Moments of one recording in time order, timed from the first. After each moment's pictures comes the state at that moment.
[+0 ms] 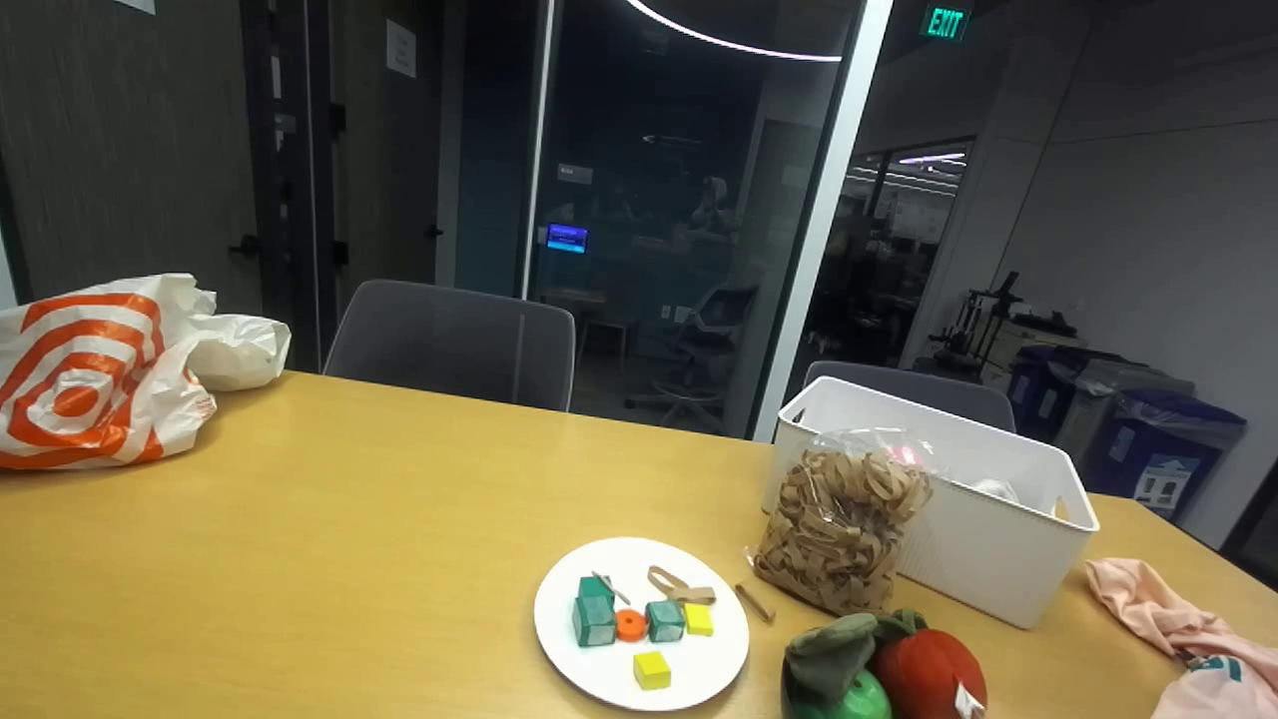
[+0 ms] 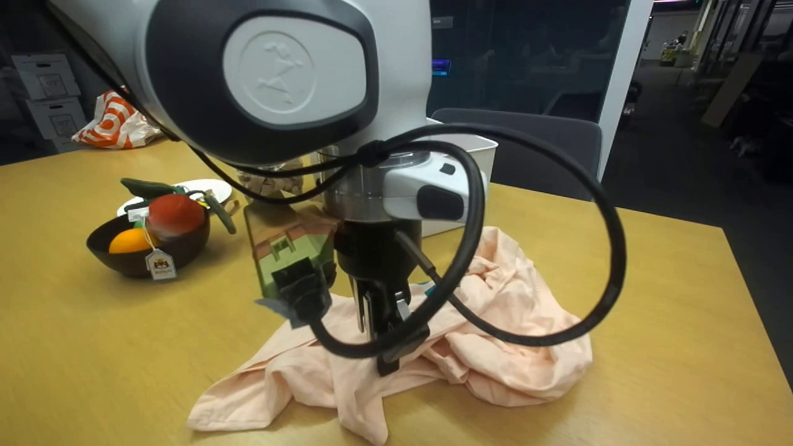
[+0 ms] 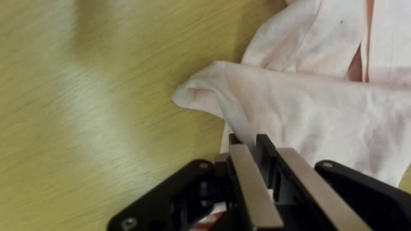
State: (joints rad) arm -0.30 -0.12 -0.25 -2.62 -0.20 2.48 0.22
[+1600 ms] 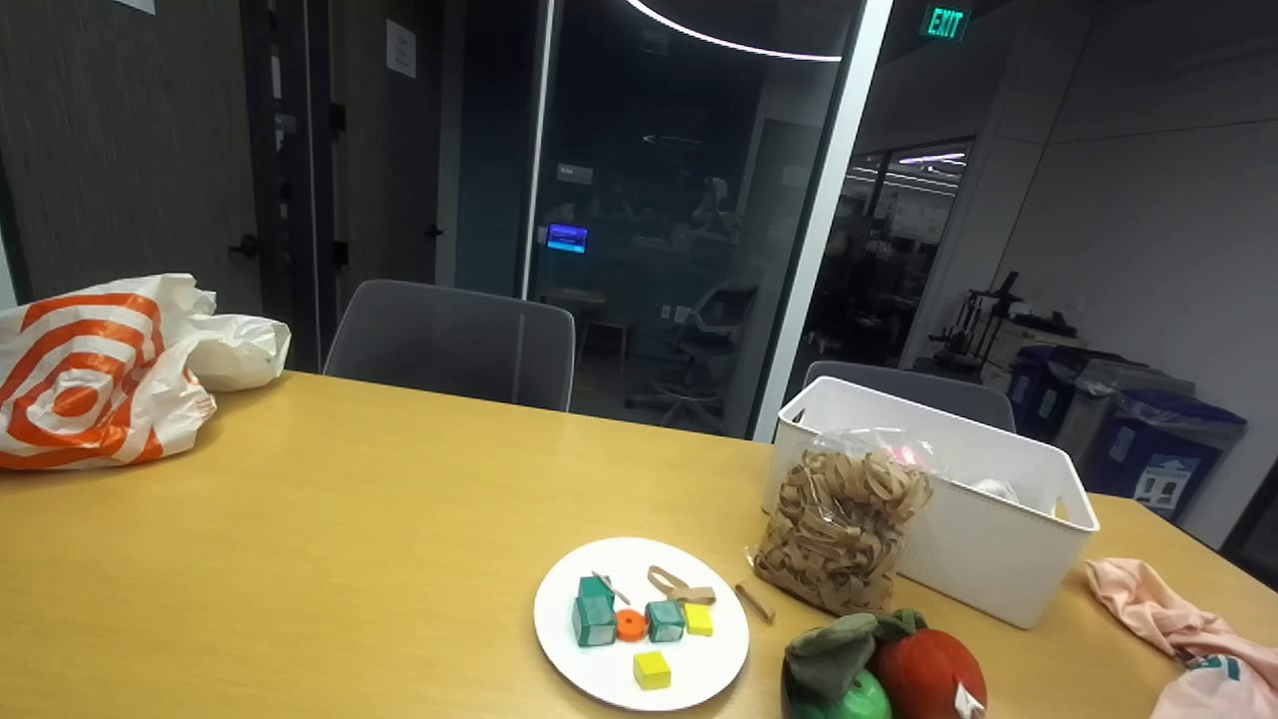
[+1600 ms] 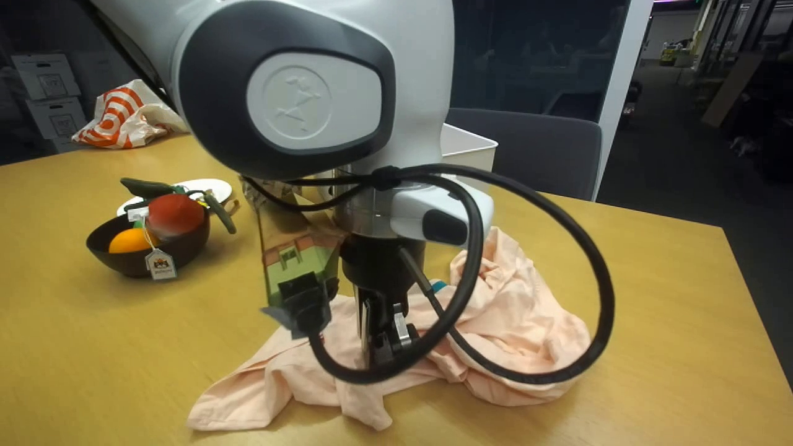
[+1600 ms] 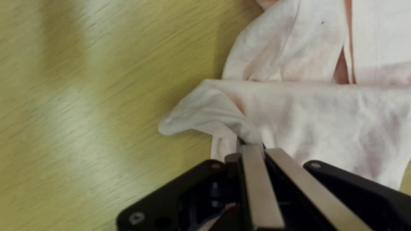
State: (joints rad) arm -0.29 -0.06 -0.26 -2.59 -0.07 2.46 0.19
